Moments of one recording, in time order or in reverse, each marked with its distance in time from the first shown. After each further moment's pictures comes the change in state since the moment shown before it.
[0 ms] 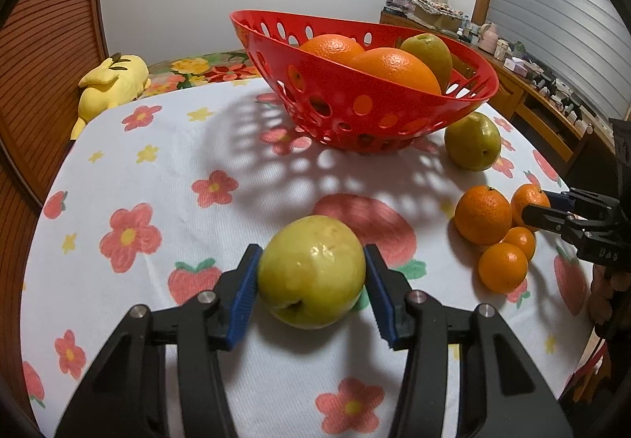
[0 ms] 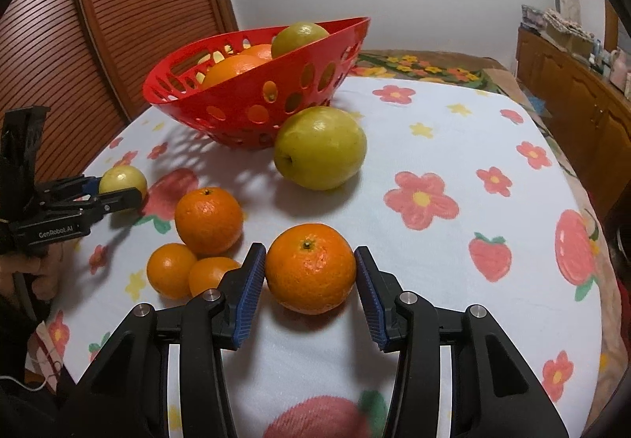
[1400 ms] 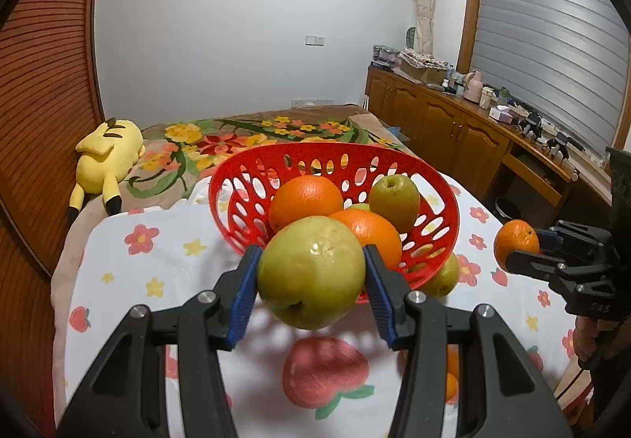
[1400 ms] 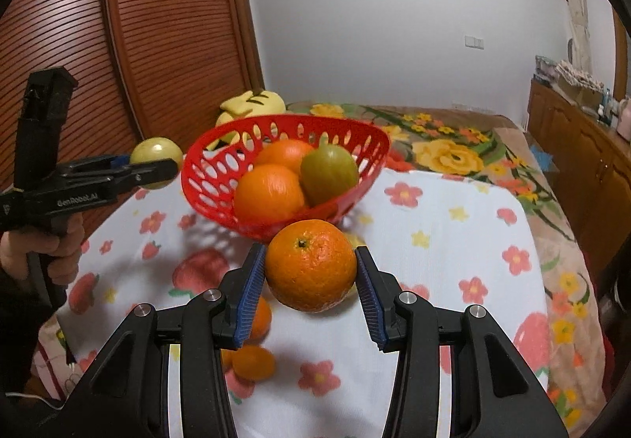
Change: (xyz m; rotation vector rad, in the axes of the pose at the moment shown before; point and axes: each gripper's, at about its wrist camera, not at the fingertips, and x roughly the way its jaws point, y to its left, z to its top) left arm -0.044 -0.020 0.102 0.030 -0.200 -0.021; right arm -0.049 0.015 0.072 -0.084 -0.165 0.042
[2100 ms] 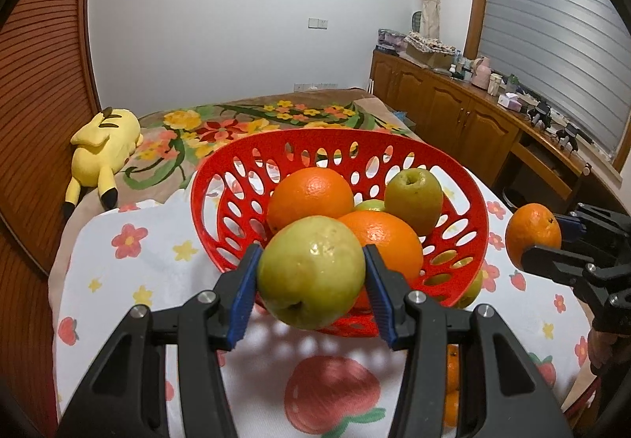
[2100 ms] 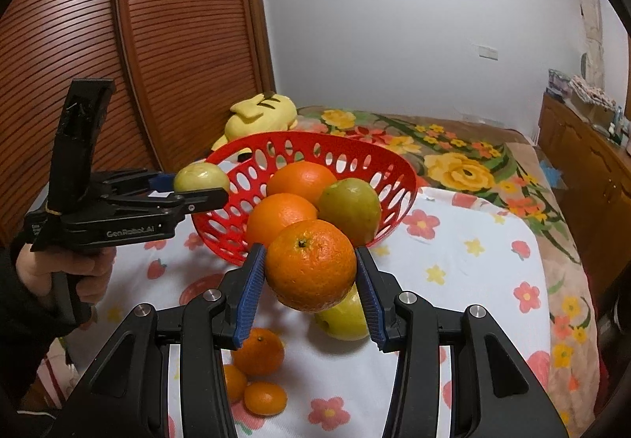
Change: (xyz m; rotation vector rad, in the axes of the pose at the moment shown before) left arm 0.042 0.000 0.009 0.000 0.066 0.017; right arm 0.019 0.015 0.027 -0.049 0.008 0.020
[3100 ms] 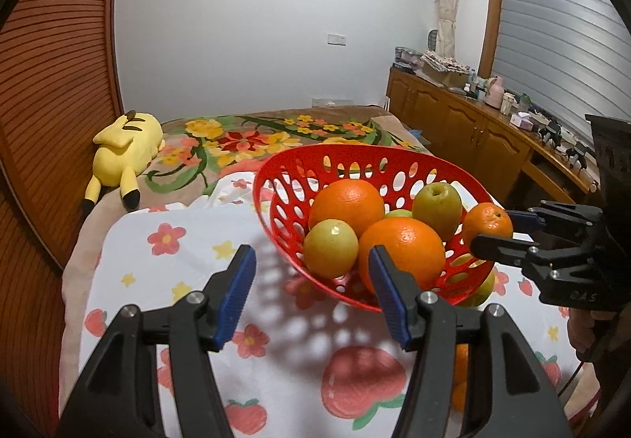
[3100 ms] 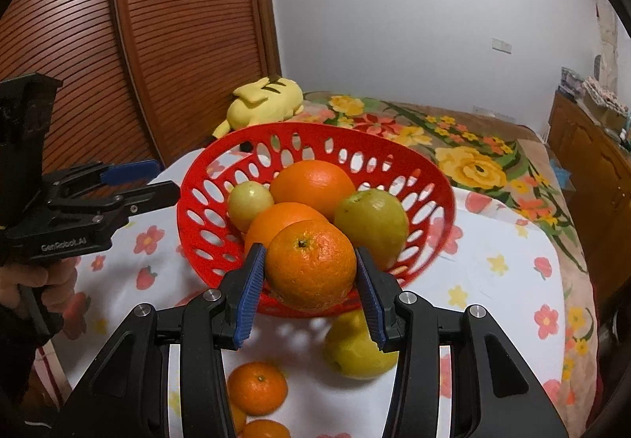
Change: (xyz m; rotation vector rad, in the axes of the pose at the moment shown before) left arm -0.035 0.034 -0.009 -0.045 -0.067 0.044; right arm 0.047 0.012 0.022 -0.032 0.066 0.018
